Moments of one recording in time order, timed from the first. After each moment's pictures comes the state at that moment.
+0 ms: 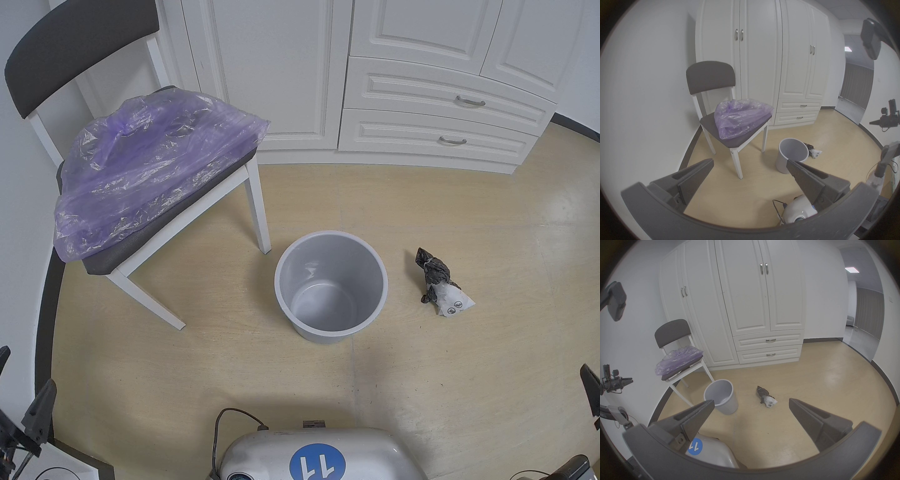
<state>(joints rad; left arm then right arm) -0.01 0.34 -0.26 -0.07 -0.13 0.07 0.00 0.29 -0.31 0.05 0.08 0.08</state>
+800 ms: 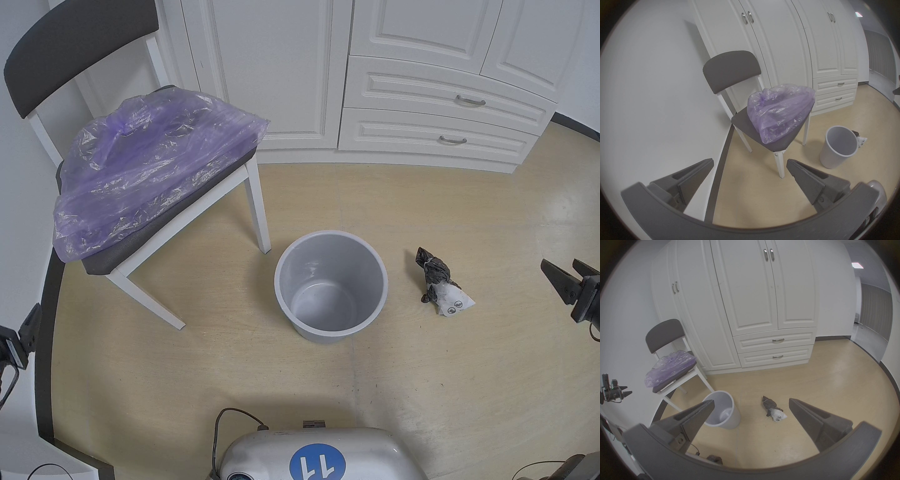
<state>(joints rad) 0.33 0.81 -0.26 -0.48 -0.09 0.24 0.15 0.97 -0.41 -0.53 -0.05 0.11</state>
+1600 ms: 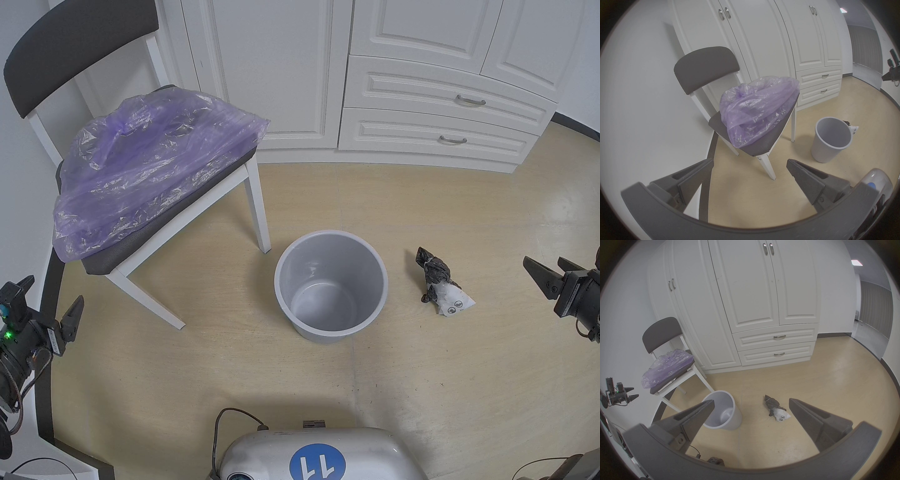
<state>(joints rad) 0.10 1.15 -0.17 -0.89 0.00 0.33 0.21 1.09 -0.41 -0.62 -0.09 0.13</state>
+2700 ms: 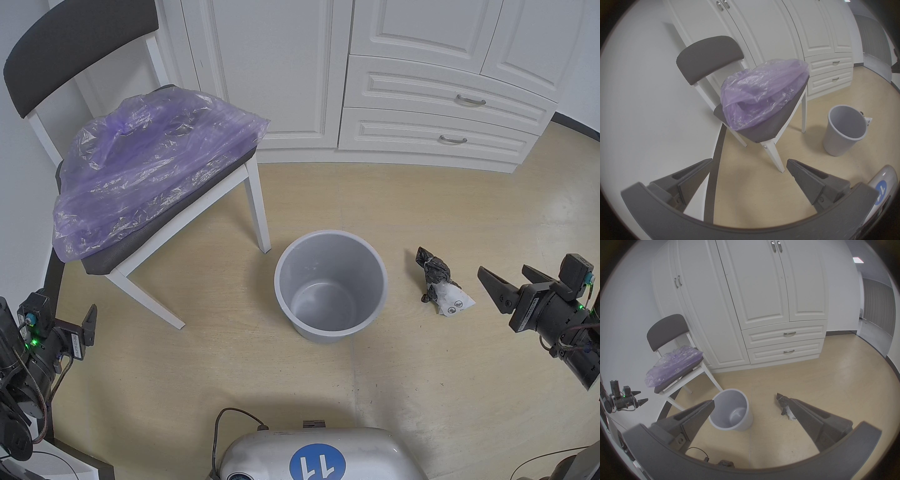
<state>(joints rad) -0.05 1.38 -0.07 -1.18 0.27 0.33 0.54 1.26 -0.36 -0.85 -0.37 0.17</state>
